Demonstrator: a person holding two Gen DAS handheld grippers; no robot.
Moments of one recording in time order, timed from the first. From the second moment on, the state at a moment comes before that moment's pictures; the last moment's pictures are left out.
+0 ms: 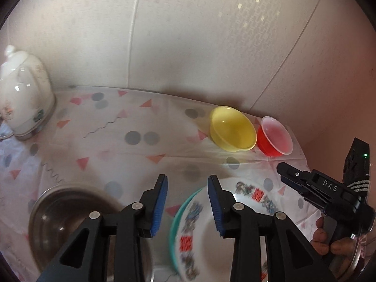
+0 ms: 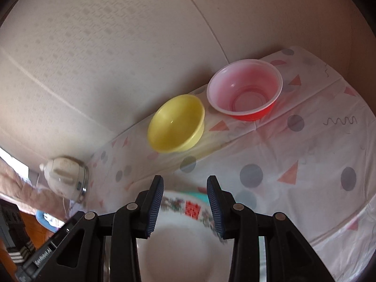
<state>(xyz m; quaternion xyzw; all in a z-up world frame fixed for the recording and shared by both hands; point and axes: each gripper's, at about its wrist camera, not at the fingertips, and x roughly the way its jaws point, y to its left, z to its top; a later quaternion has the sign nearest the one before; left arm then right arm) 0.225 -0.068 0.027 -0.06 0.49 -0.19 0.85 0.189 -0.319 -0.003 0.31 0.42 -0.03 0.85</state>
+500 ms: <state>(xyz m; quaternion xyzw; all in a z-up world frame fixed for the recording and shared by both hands) 0.324 -0.127 -0.008 -0.09 0.52 -0.20 0.82 0.266 -0.349 -0.040 0.35 0.45 -0.07 0.81</state>
